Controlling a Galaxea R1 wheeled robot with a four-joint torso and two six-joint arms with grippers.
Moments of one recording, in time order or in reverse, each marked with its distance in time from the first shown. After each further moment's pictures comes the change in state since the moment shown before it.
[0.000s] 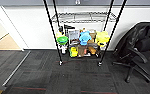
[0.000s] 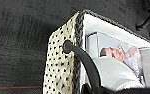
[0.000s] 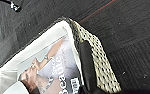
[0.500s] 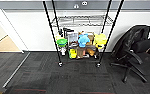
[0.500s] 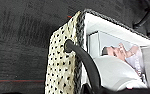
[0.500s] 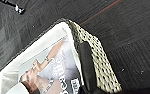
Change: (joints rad) left arm 0.025 -0.016 0.003 -0.004 -0.004 0.000; right arm -0.006 0.008 0.000 -0.007 -0.002 -0.002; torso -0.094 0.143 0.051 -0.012
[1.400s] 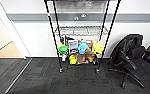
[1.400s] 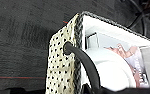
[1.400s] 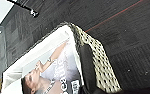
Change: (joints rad) left arm 0.024 -0.032 0.034 -0.003 0.004 -0.002; right arm -0.021 -0.002 0.018 -0.021 -0.004 0.006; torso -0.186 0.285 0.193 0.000
